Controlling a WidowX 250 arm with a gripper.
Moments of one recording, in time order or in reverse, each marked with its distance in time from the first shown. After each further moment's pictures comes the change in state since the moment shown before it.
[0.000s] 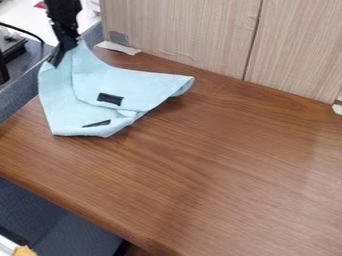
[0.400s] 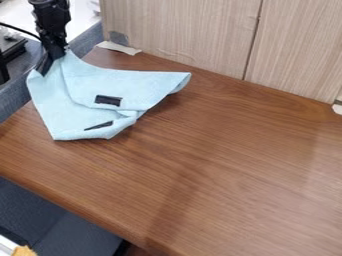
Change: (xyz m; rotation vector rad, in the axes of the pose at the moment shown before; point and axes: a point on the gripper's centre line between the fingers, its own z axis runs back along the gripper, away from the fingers) arm -0.017 0.013 -0.017 -0.005 0.079 -0.001
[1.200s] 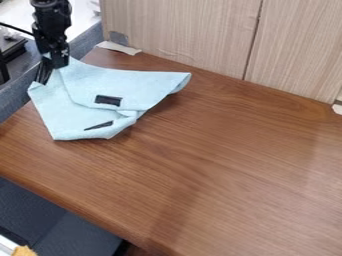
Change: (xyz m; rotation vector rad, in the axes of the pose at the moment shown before) arm 0.000 -0.004 0.008 0.056 0.067 -0.067
